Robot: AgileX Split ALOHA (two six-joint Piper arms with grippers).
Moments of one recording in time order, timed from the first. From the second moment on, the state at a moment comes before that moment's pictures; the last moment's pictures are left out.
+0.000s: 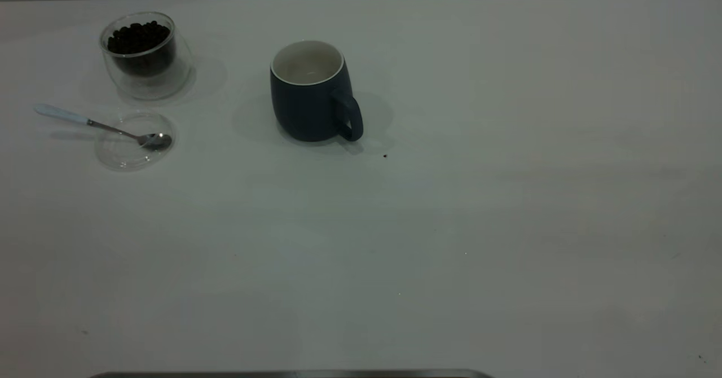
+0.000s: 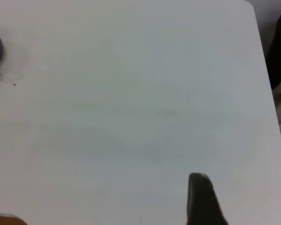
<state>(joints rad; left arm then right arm) 0.14 0.23 -0.55 -0.04 0.98 -0.20 0.06 -0.02 -0.47 0.01 1.14 -0.05</state>
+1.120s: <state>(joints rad) 0.47 1.55 -1.11 0.28 0.72 -0.23 0.06 -0.02 -0.47 0.01 1.14 -0.05</state>
